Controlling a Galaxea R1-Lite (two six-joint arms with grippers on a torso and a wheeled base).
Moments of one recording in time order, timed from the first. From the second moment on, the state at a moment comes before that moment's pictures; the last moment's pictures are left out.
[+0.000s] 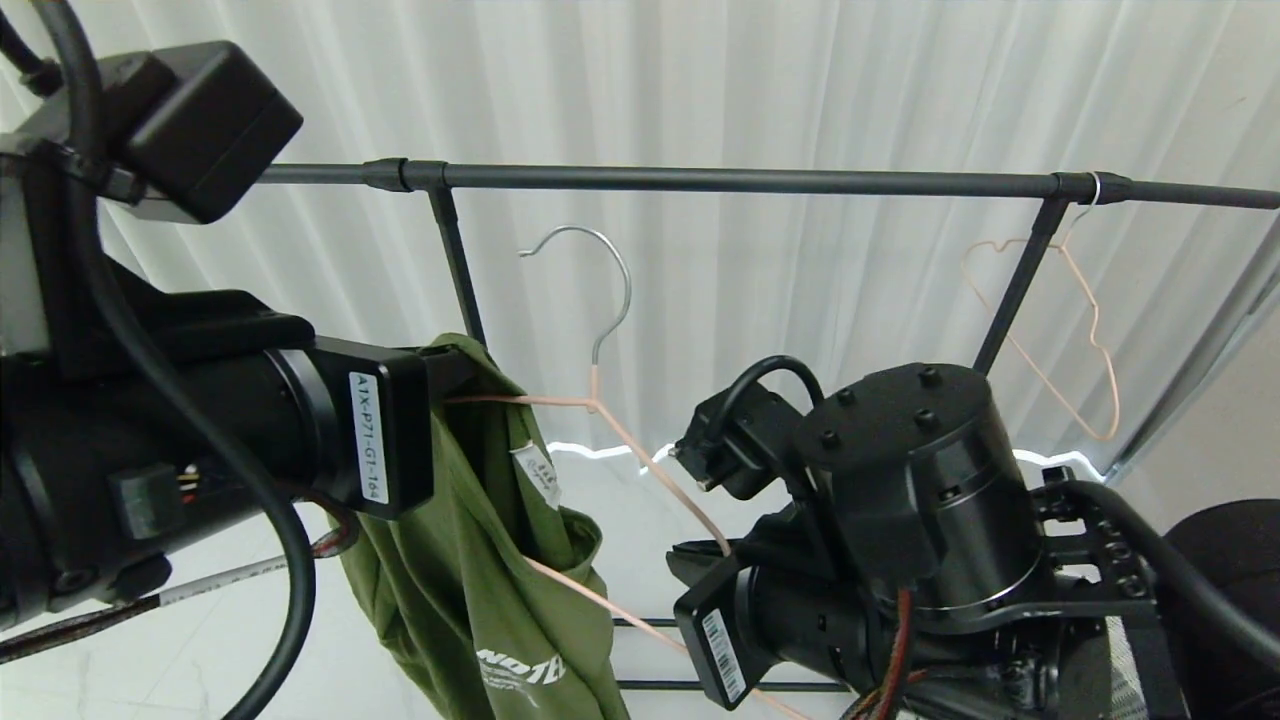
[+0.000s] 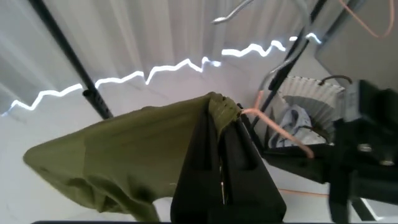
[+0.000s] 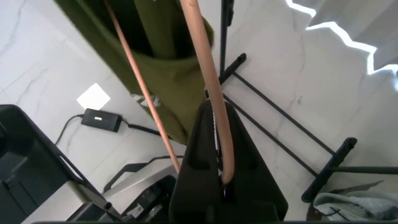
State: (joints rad) left arm -0.94 1.27 -1.10 0.19 0.53 -0.16; right arm 1.18 1.72 -1.08 -0.11 -0.27 0.25
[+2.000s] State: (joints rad) left arm -1.10 1.27 -0.99 -0.02 0.57 0.01; right arm 1.03 1.59 -1.08 -0.33 -0.43 0.06
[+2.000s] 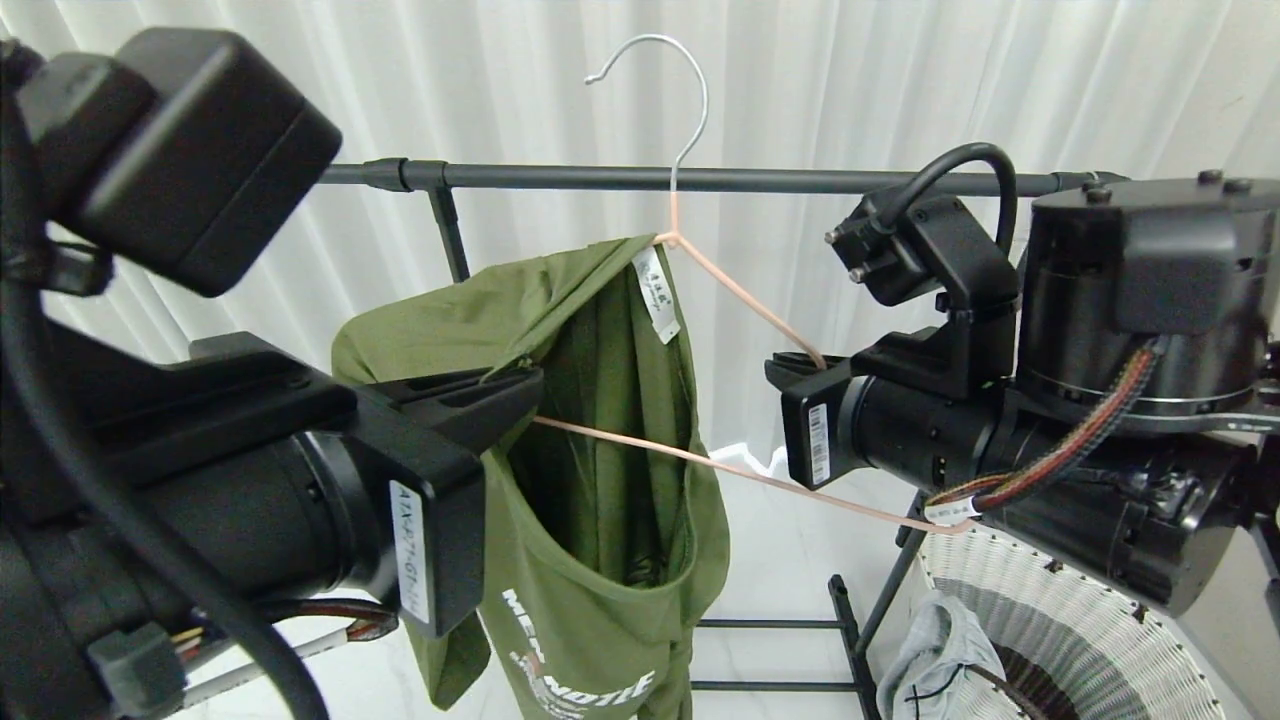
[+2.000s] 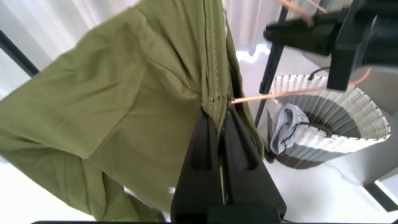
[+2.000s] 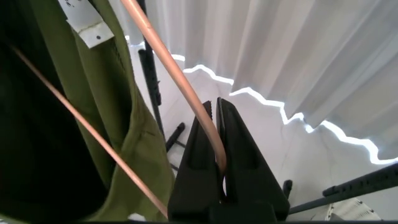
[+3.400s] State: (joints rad) left arm -0.90 1.21 -0.91 -0.04 0.44 0.22; right arm 0.99 1.49 -0.92 -0.62 -0.44 -0.11
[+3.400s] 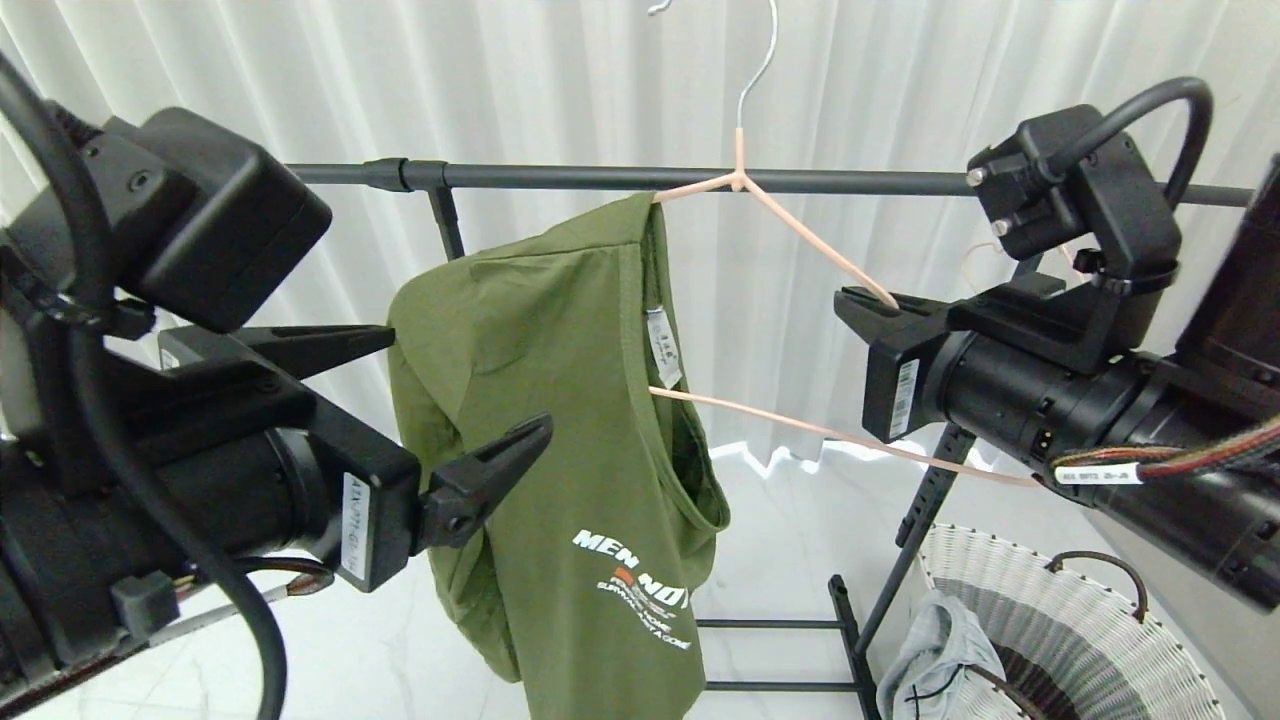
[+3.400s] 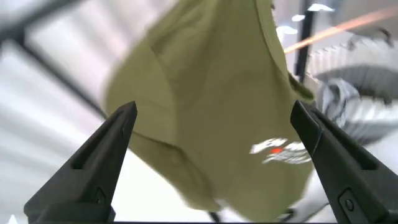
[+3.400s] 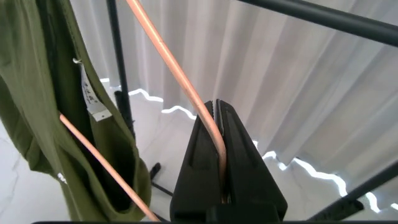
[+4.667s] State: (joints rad) left arm -0.60 1.36 -1.03 -0.05 -0.16 0.71; right arm 1.09 1.36 -0.78 -0.62 -0.39 -0.25
